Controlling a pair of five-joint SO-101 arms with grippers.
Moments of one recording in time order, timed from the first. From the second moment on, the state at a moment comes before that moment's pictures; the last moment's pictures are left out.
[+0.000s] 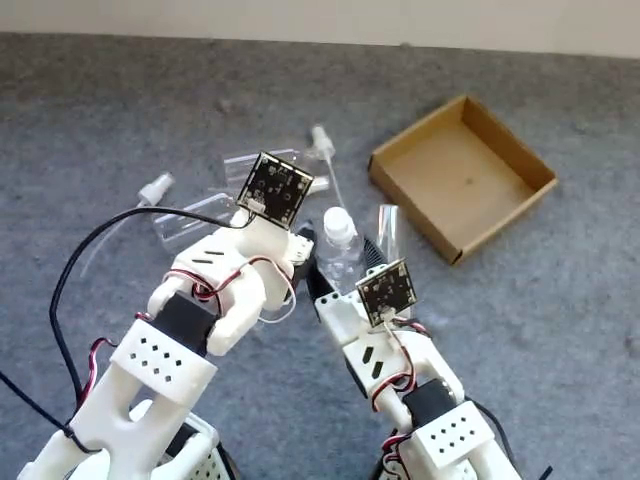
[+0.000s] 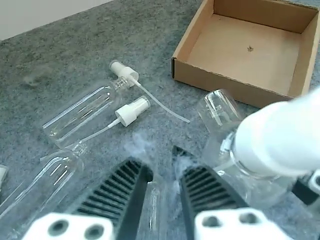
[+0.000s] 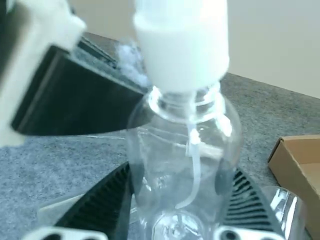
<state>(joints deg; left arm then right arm) 26.3 -50.1 50.8 42.2 4.8 -33.8 -79.8 96.0 3.0 4.4</state>
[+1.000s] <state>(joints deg) 17.5 -86.0 76.3 46.7 4.8 -9.8 -79.8 91.1 9.8 4.4</state>
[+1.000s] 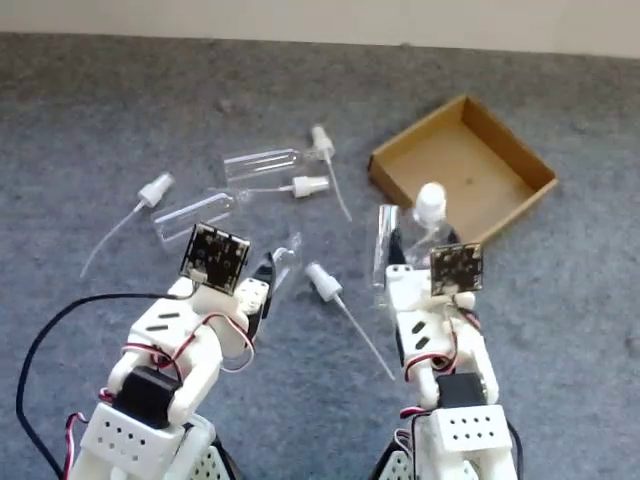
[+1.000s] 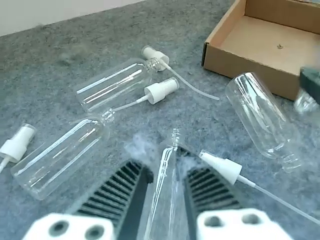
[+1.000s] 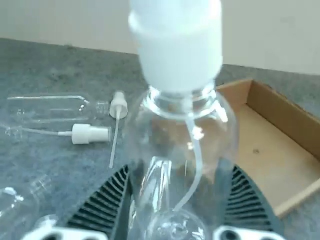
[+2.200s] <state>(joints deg) 17.5 -96.3 87.1 45.7 4.8 -1.8 -16.7 50.3 -19.7 4.7</state>
